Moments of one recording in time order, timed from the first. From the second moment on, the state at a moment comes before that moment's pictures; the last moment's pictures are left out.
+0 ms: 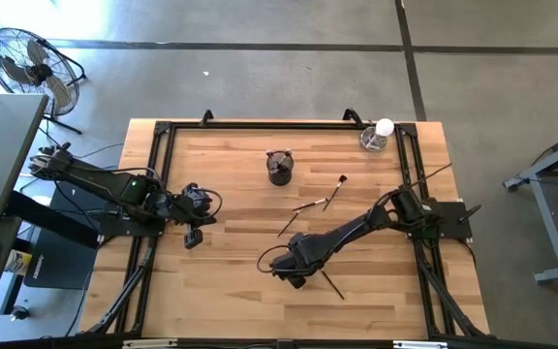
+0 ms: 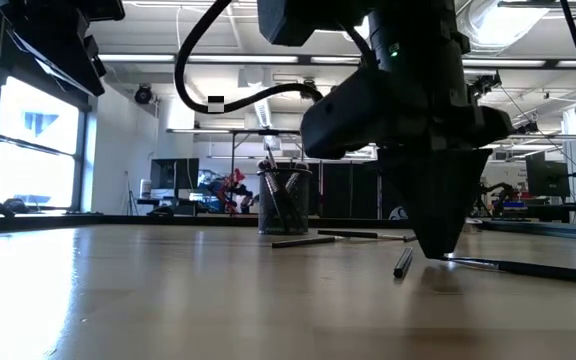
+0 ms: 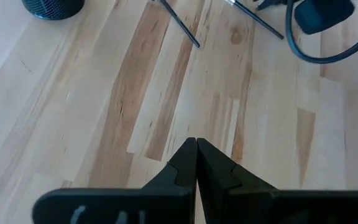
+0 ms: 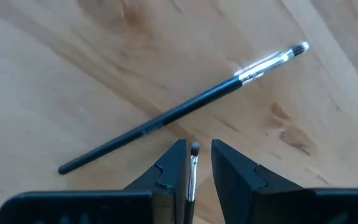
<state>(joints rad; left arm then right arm) -0.33 0.85 0.74 -0.72 -0.22 -0.56 0.37 2.21 1.69 -1.15 0.02 1.22</state>
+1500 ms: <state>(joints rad) -0.33 1.04 0.74 0.02 -0.27 -0.28 0.52 1.72 1.57 -0.70 1.05 1.04</state>
